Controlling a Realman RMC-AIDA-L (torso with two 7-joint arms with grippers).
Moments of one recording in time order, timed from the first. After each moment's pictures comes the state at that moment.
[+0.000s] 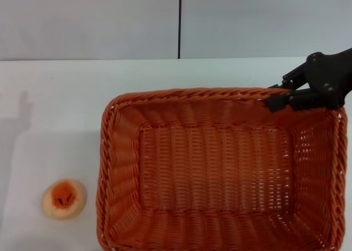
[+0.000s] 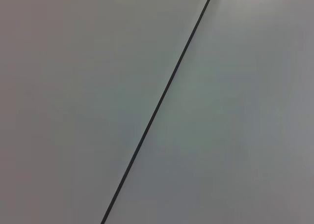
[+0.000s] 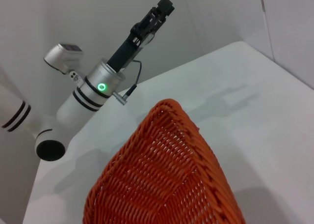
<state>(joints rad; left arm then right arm) -0.17 -2.08 -0.76 -0.23 2.11 1.71 -0.50 0.81 1.86 -0.82 -0.70 -2.11 -1.90 1.72</state>
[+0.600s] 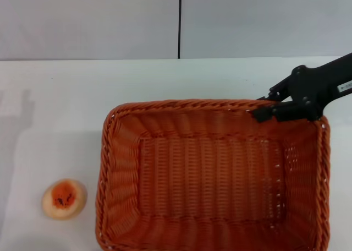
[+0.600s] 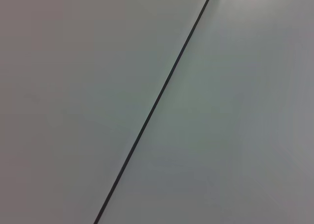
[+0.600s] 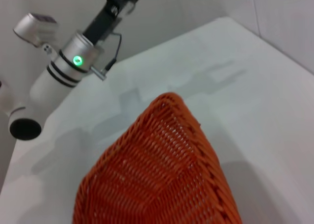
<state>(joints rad) -0.19 -2.08 -0.76 -0.24 2.11 1.72 -0.51 0.82 1.90 -0.88 -0.68 -2.17 -1.79 1.71</state>
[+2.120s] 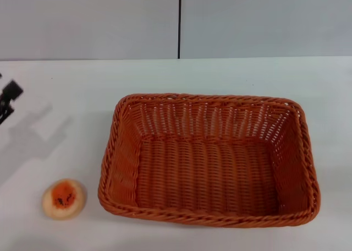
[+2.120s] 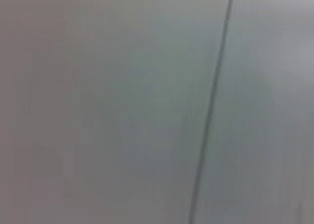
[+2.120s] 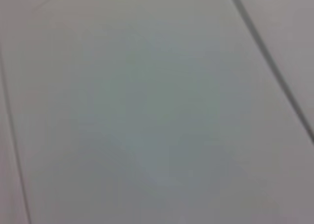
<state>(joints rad) -0.29 -1.95 -0.23 0.28 2.21 1.88 -0.88 0.27 2.07 -0.53 -0.43 -1.10 -1.59 1.08</state>
